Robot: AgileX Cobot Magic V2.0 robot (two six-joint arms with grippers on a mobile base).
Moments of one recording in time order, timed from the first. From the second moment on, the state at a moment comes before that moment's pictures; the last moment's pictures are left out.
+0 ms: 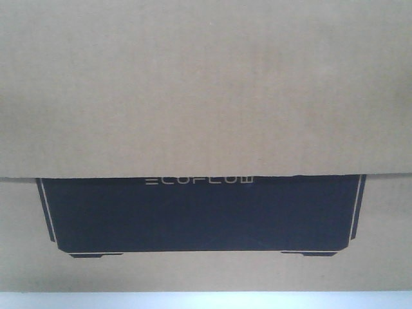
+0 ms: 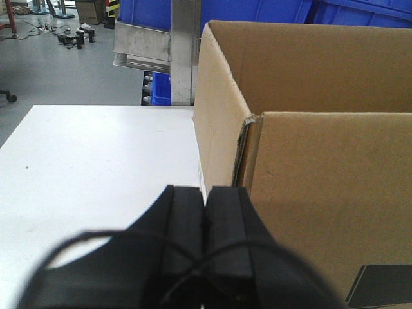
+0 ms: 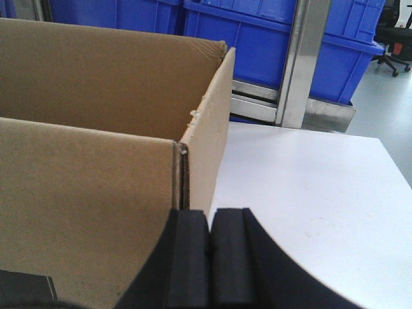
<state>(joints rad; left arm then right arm) -0.26 -0.01 -0.39 0.11 0.59 -0.14 0.07 0.00 -0.41 0.08 0.61 -0.08</state>
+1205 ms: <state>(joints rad) -0.08 -0.01 -0.01 0.04 0.22 -0.09 0.07 0.00 -0.41 0.08 0.61 -0.08</state>
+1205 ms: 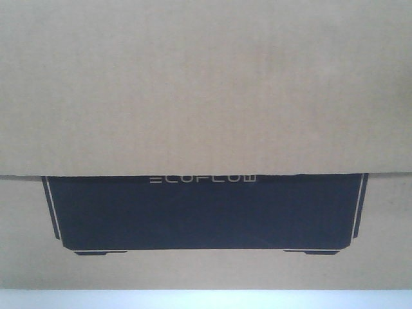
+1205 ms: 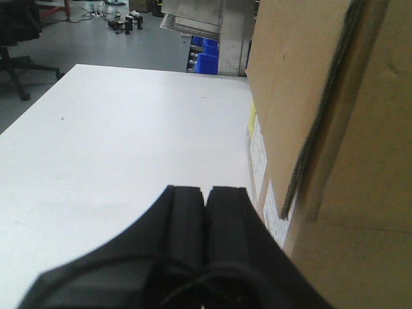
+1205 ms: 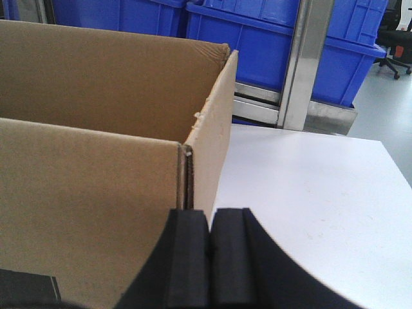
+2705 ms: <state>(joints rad) -0.08 -0.01 0.03 0.02 0.09 -0.09 0.02 -0.01 -0.22 0.08 0.49 -0.07</state>
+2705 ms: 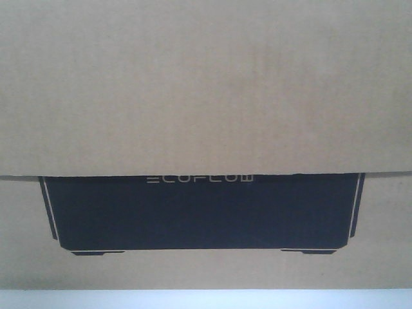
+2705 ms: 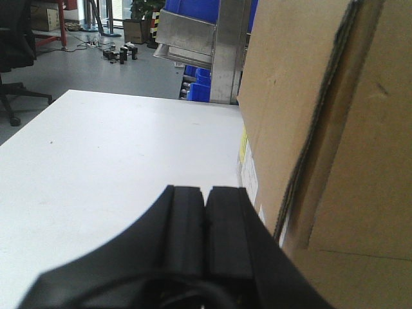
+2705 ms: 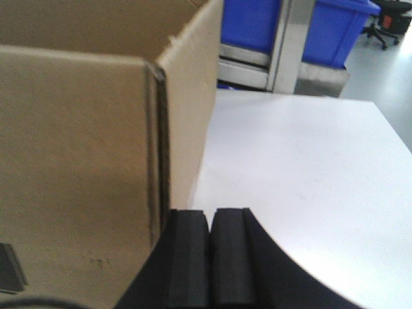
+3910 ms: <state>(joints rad) -0.08 -0.01 0.03 0.02 0.09 -0.09 -0.01 -0.01 0.03 0.10 0.13 -0.04</state>
